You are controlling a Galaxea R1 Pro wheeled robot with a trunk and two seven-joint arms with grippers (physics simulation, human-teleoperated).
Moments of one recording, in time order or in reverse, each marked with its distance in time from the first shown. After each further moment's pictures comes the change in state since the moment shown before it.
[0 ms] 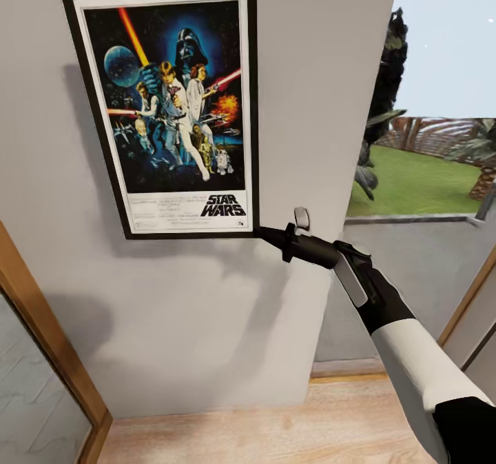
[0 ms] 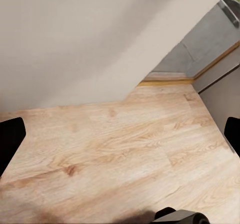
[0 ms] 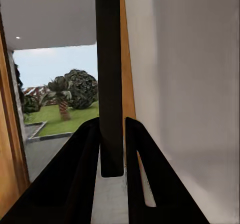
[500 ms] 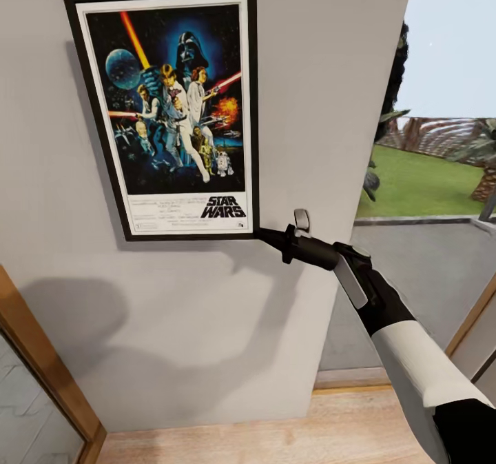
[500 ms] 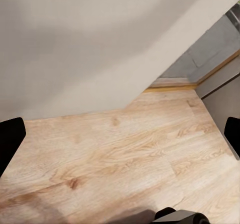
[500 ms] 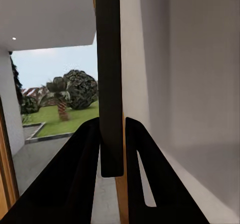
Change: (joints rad) left arm -0.001 0.000 0.000 0.000 0.000 0.000 0.000; right arm 0.008 0.000 0.000 0.000 -0.001 0.000 0.000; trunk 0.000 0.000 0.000
